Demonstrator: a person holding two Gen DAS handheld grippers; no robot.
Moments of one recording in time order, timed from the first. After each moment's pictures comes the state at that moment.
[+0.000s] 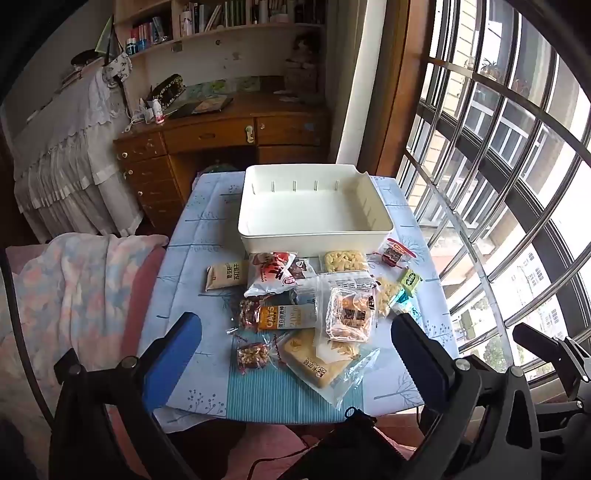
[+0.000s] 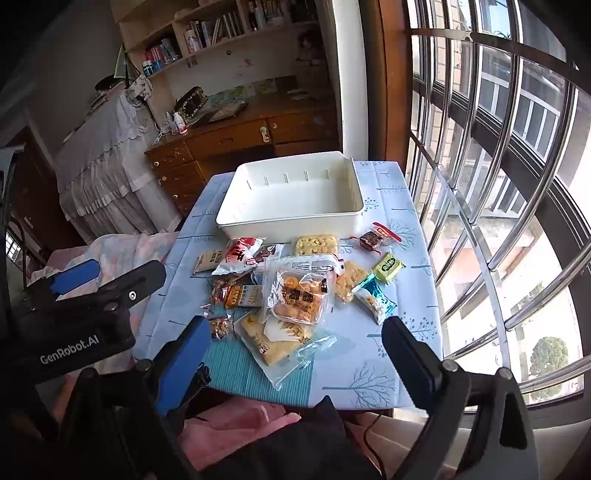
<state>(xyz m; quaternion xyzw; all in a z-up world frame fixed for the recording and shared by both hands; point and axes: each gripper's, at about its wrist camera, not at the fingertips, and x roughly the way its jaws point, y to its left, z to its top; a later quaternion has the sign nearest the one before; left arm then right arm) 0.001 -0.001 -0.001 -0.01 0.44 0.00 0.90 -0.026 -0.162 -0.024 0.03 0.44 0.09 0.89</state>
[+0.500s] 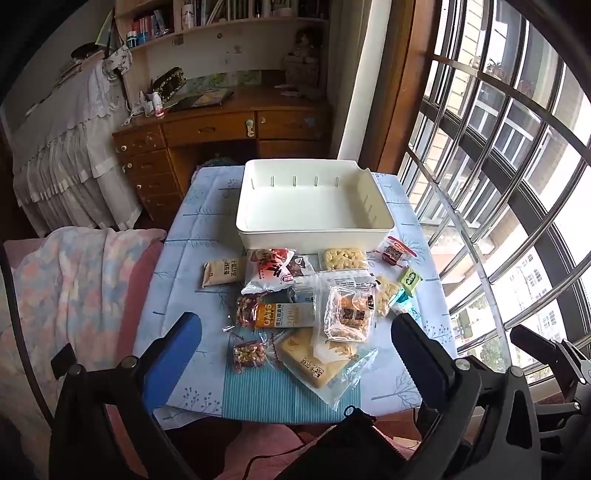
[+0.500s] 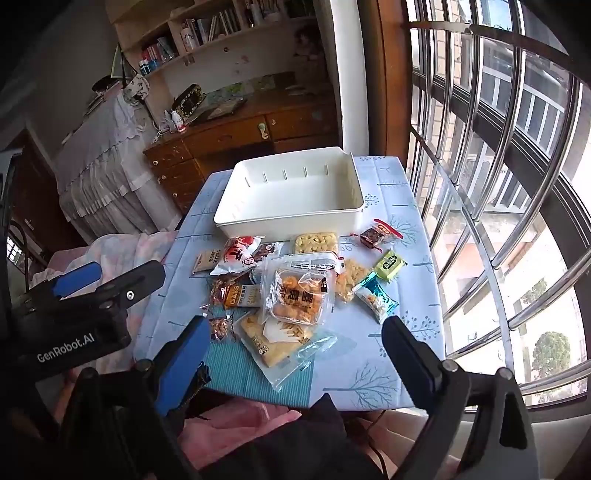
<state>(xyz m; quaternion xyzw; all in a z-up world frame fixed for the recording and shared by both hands) 0.008 0.005 -0.011 -0.03 0.45 0.00 0.89 -0.019 -0.164 -0.031 0.04 0.45 0.10 0.89</state>
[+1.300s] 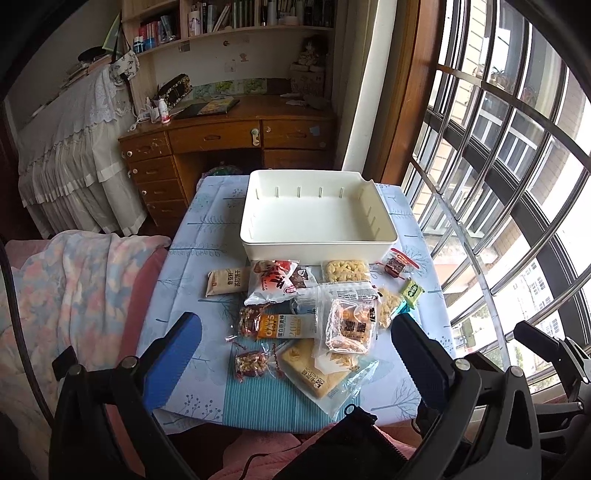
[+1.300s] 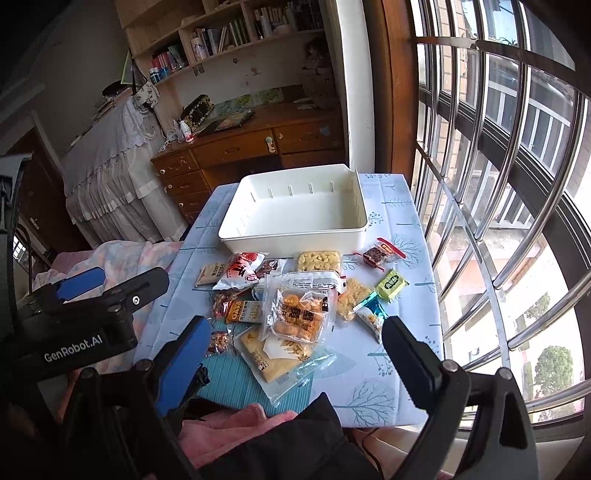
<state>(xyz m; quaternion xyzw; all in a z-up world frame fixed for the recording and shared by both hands) 0.008 0.002 -0.002 -0.03 0.43 0.01 0.90 -0.016 -0.166 -0.019 0.03 0.42 0.11 0.90</state>
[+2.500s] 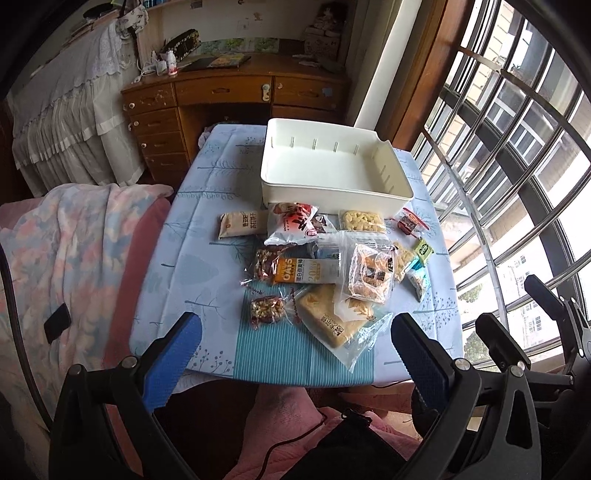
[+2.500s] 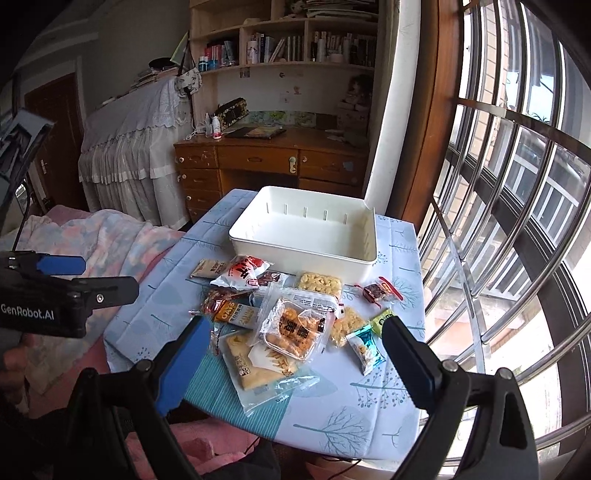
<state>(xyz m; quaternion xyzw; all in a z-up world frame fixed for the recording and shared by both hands) -0.017 0.053 -0.035 -0.07 0.51 0.00 0.86 -0.041 -0.133 -0.034 -0.09 0.35 0.13 0.92</state>
